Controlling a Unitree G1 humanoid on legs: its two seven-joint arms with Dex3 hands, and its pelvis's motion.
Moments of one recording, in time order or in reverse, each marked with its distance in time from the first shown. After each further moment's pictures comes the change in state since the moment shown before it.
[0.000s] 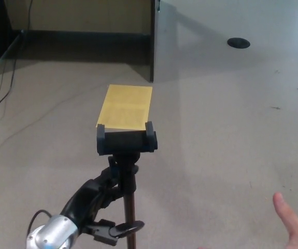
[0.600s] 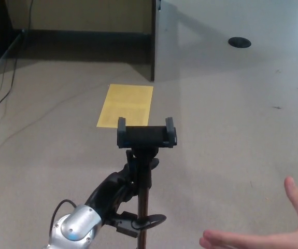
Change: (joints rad) left_arm -0.092 -0.072 -0.038 0.089 0.034 0.005 0.019; right_arm -0.011 0.000 0.006 -0.002 -0.004 -0.004 0.004
